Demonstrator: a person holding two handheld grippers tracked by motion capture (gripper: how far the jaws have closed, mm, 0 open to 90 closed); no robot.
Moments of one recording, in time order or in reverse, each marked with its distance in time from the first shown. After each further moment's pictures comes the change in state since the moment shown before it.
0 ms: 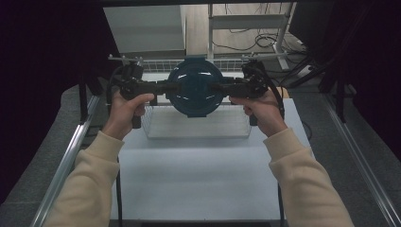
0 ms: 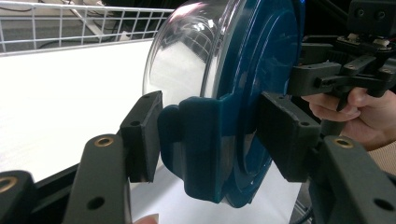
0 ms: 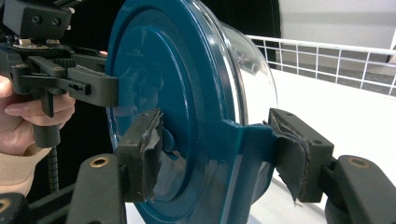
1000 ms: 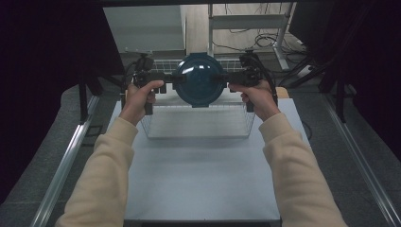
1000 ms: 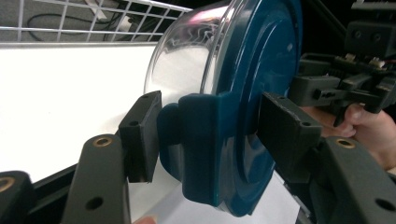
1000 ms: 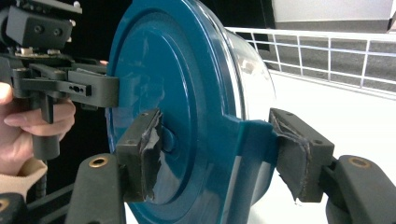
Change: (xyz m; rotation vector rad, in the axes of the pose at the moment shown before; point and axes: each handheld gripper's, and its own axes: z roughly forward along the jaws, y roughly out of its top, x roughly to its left) left arm 0.060 0.016 0.048 0.017 -0.022 -0.164; right arm -0.063 0.009 0.040 0.052 -0.007 0.126
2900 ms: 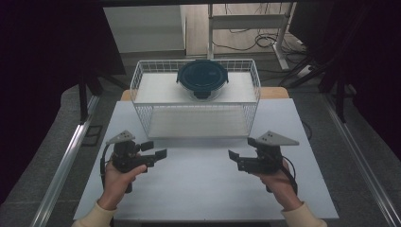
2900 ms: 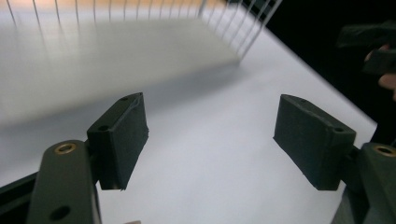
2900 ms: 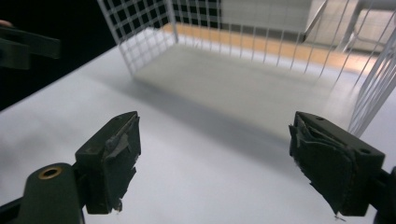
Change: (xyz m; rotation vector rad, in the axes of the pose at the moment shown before) left arm -0.014 -0.221 -0.058 0.033 0.223 0.158; right arm 0.049 -0.213 -0.070 -0.043 -0.252 -0.195
